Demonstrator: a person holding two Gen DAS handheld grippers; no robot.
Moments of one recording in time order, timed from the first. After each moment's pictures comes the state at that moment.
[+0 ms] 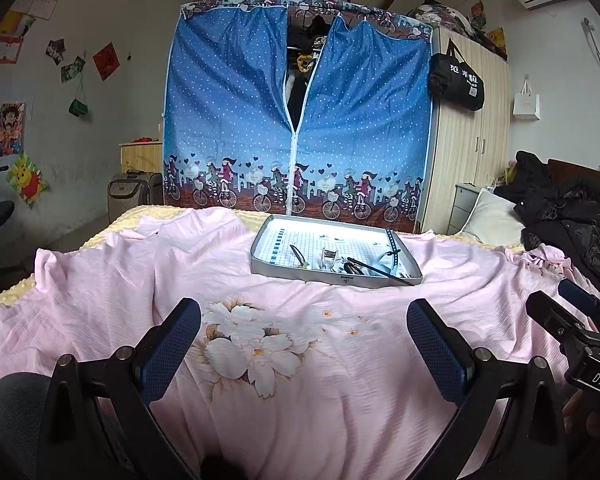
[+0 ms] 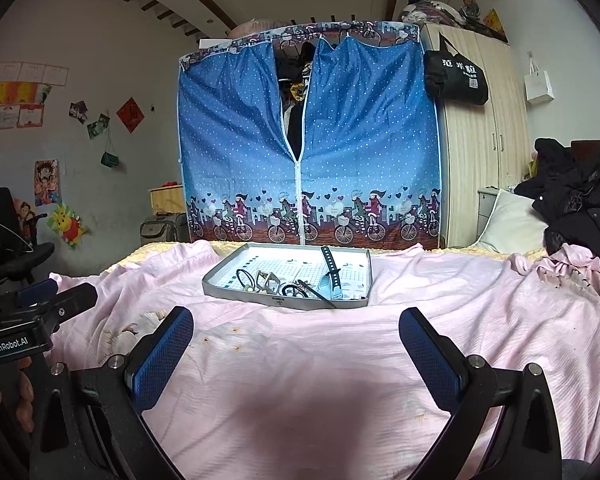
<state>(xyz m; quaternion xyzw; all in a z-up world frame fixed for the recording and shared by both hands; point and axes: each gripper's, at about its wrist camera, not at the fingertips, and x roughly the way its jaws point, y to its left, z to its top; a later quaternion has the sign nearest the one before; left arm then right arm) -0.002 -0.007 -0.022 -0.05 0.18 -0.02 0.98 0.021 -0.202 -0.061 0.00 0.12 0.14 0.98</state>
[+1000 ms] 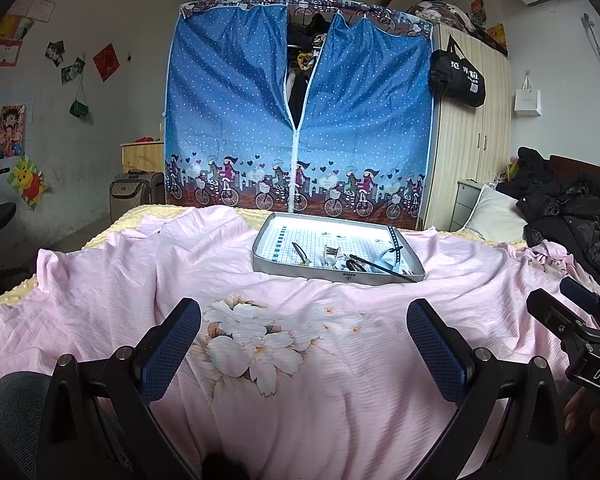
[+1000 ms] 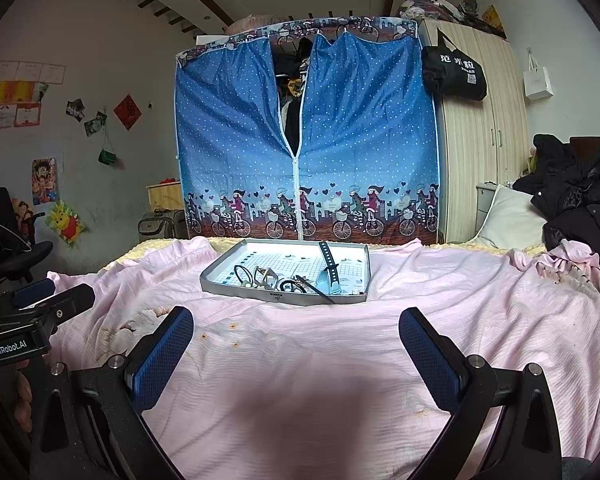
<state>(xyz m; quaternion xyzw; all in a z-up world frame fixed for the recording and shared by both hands) -0.002 -0.002 -0.026 -0.04 0.18 -0.01 0.98 0.022 -0.201 -0.065 0.00 0.13 0.14 0.98</state>
